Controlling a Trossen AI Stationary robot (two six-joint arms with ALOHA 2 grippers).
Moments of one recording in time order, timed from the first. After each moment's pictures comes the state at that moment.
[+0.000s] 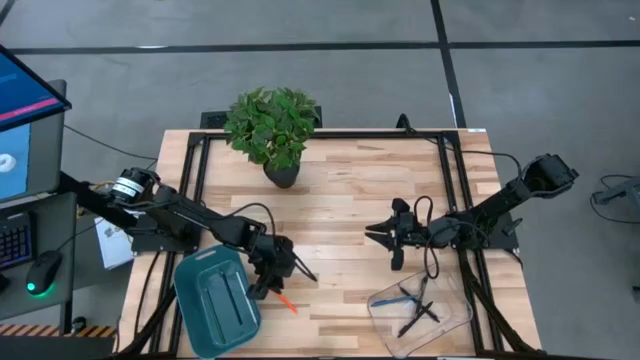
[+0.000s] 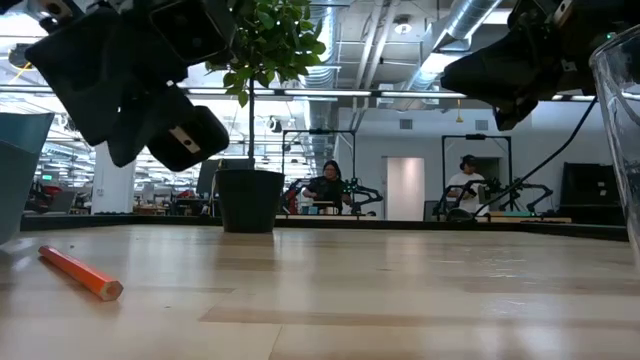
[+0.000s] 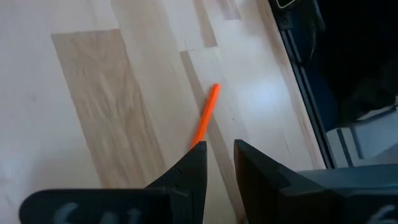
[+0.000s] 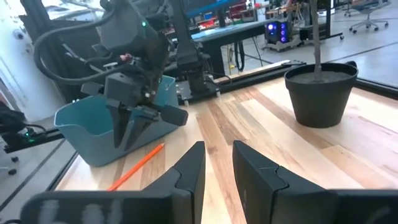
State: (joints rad) left arm -0.30 1.60 0.86 -0.23 0.45 -0.18; right arm 0.42 1.25 0.22 0.94 0.52 0.24
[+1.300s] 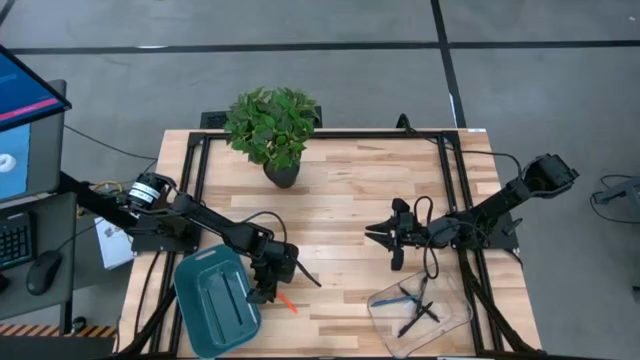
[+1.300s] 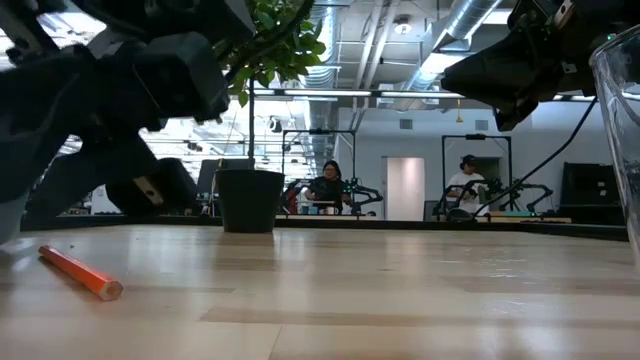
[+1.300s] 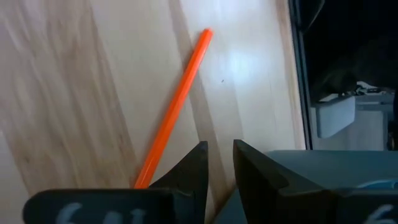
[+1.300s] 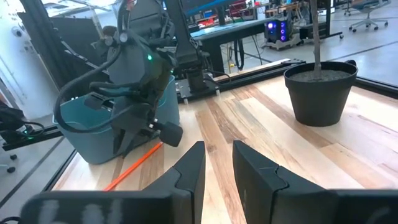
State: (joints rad) left arm -0.30 1.73 0.86 -0.23 0.62 -0.27; right arm 0.42 1.25 0.22 0.93 0.52 0.24
